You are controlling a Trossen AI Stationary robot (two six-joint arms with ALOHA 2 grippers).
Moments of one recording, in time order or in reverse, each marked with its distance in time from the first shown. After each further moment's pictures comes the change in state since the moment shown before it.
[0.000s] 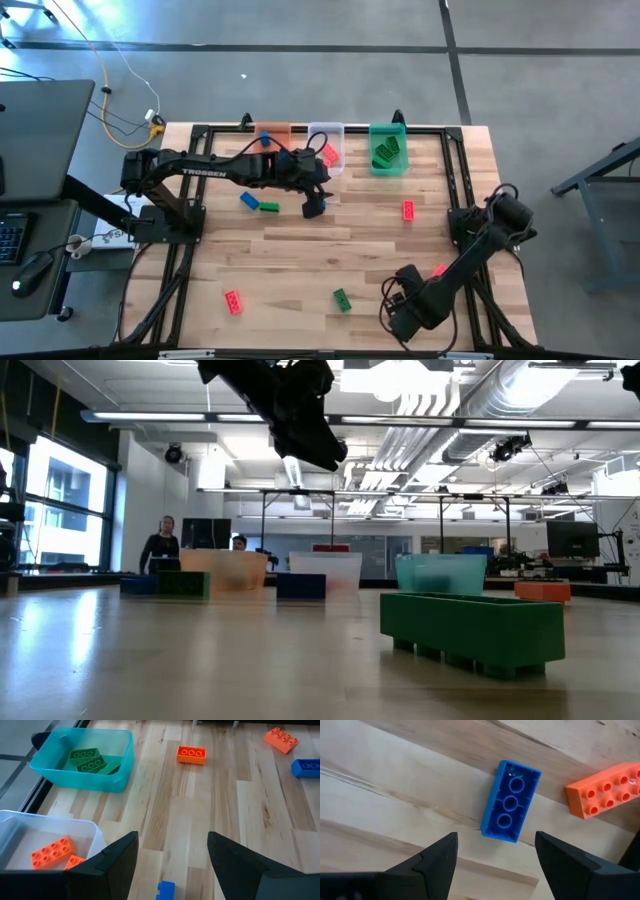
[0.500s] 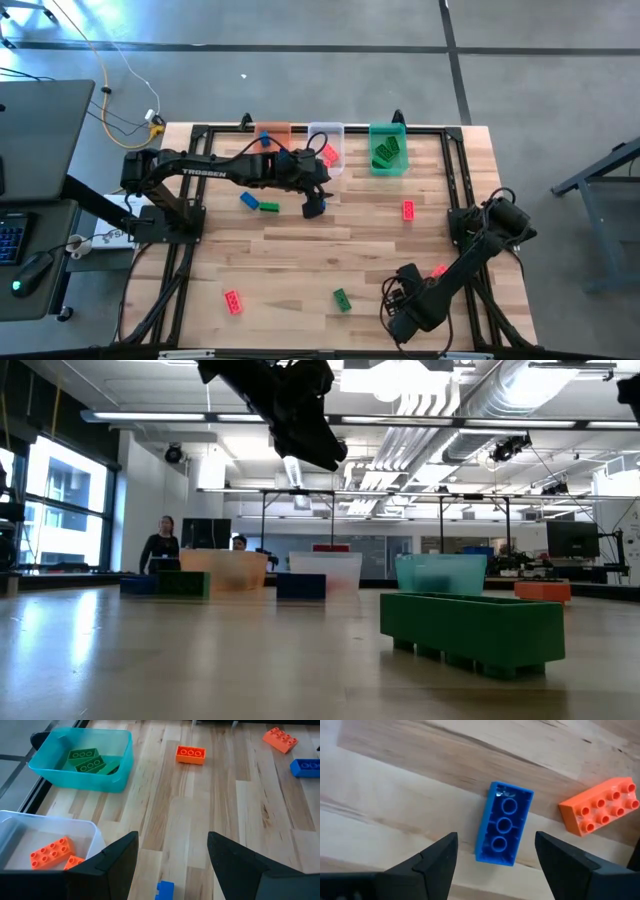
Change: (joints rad) left arm -0.002 0.000 0.000 0.000 0.000 0.000; right arm 0.011 0.045 0.000 -0.039 0.066 0.047
